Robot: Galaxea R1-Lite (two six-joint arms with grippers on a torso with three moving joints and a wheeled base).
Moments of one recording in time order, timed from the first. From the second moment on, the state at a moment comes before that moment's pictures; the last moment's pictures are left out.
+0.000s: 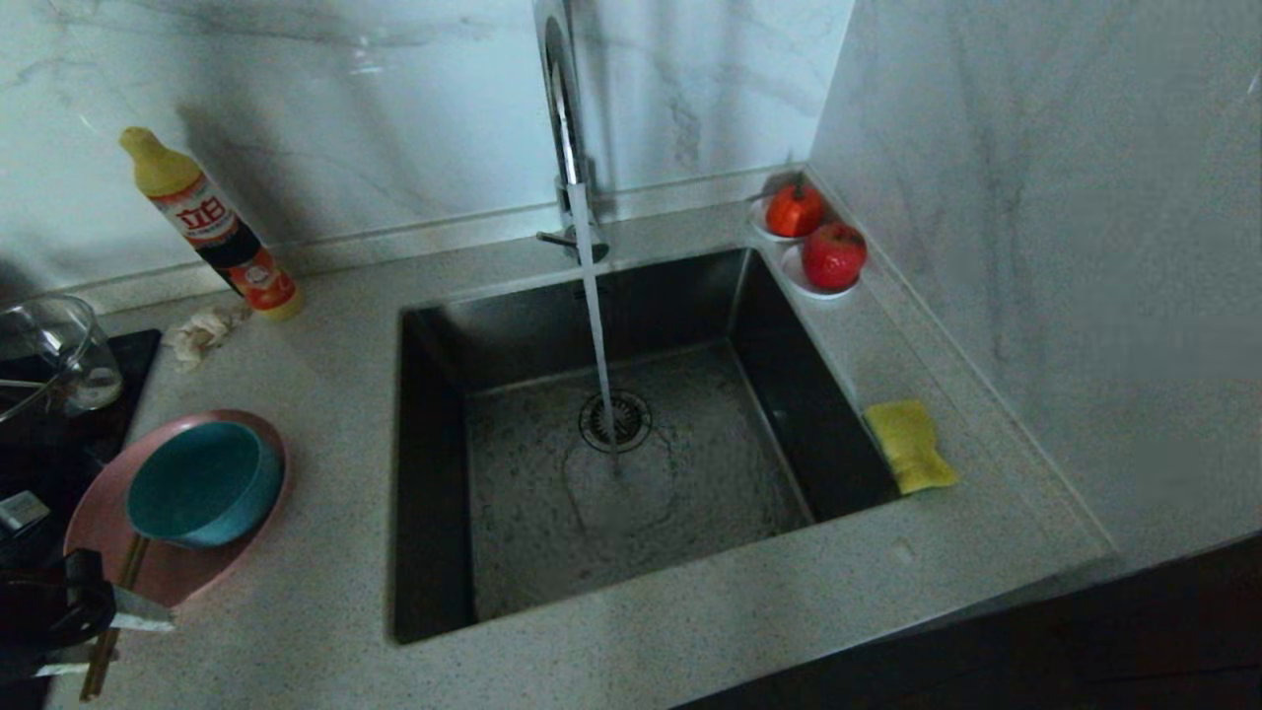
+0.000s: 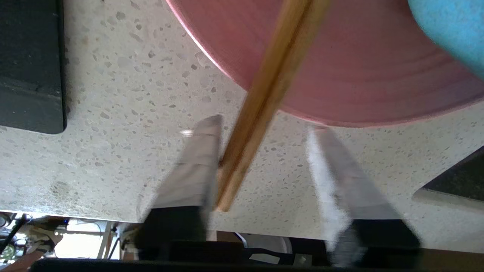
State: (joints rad) left arm 0.64 1.66 -0.92 0.48 -0.40 -0.04; right arm 0.00 0.00 0.00 0.00 0.00 0.00
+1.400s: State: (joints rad) left arm 0.64 1.27 -0.99 0.48 -0.54 -0.06; right arm 0.00 0.00 0.00 0.00 0.00 0.00
